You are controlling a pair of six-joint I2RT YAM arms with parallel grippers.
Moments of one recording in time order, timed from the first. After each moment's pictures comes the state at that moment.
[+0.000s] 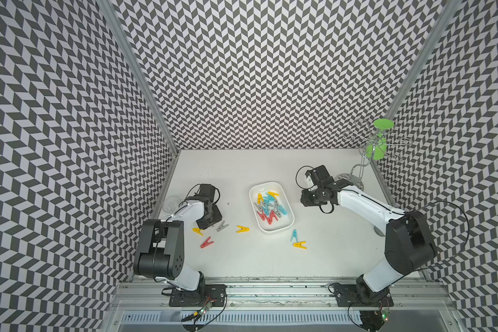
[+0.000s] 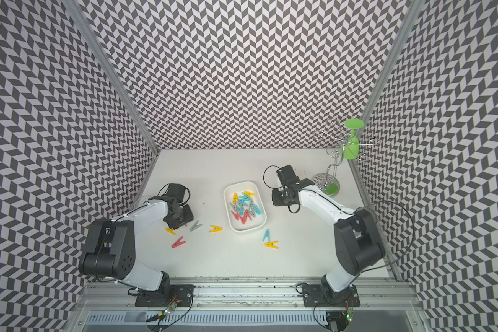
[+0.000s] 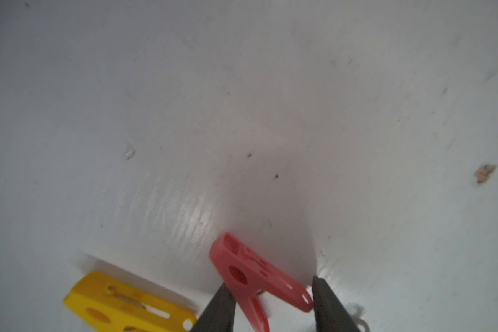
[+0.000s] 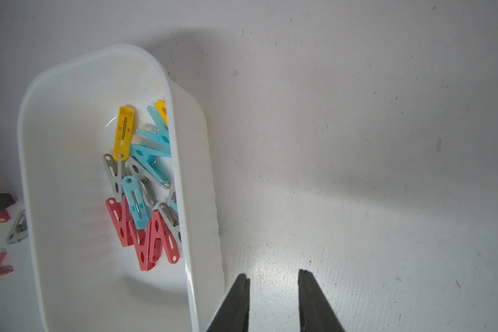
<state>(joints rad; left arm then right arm) -0.08 1.55 0.83 -0.61 -0.06 -0.58 0.43 1.63 1.16 -0.62 -0.10 0.33</state>
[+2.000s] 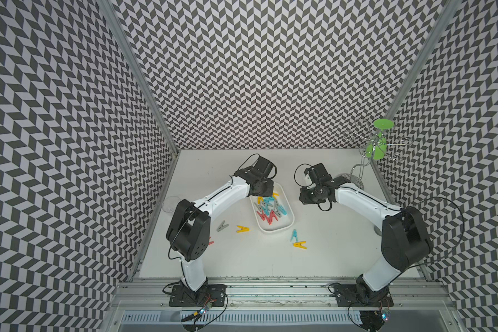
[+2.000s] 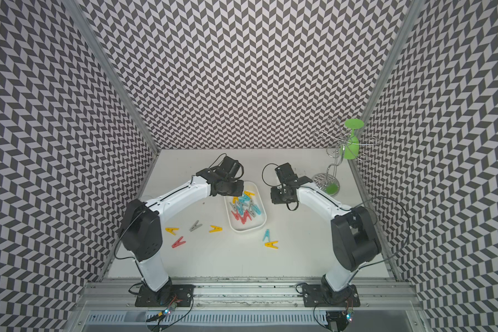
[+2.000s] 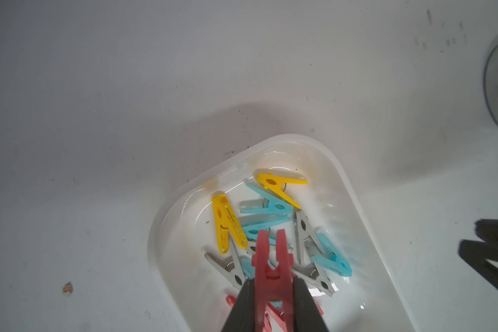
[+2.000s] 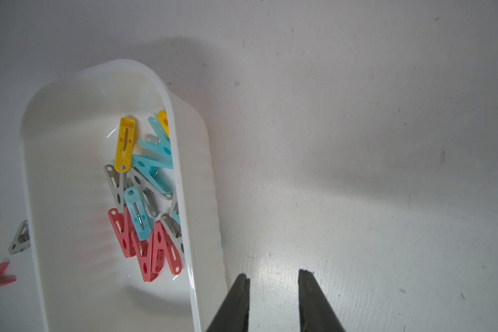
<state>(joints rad) -0.62 1.87 1.51 -0.70 -0.06 -0.42 0.43 1.67 1.21 -0.63 -0.10 0.34</state>
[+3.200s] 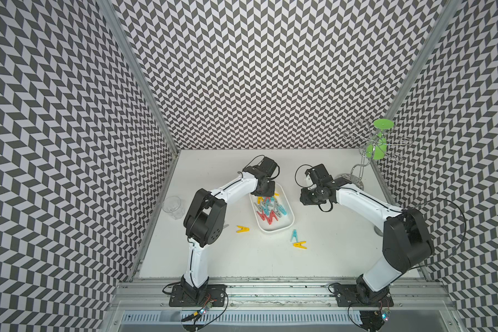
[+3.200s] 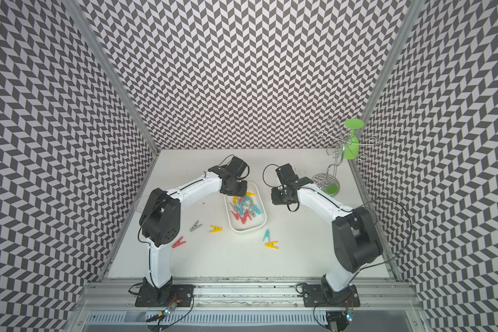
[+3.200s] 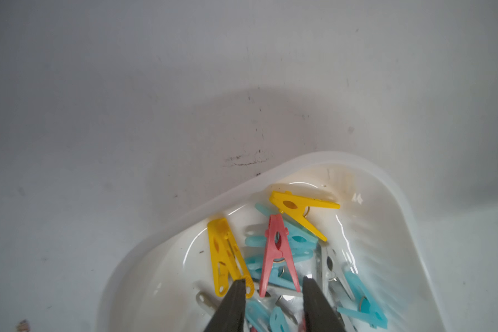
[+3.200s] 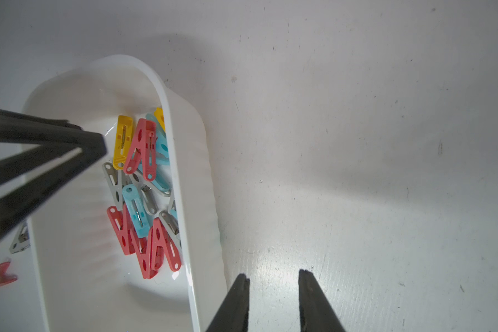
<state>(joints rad) -0.58 1.98 1.63 -0.75 -0.06 -0.44 0.43 1.65 1.19 -0.63 -0.10 0.35</state>
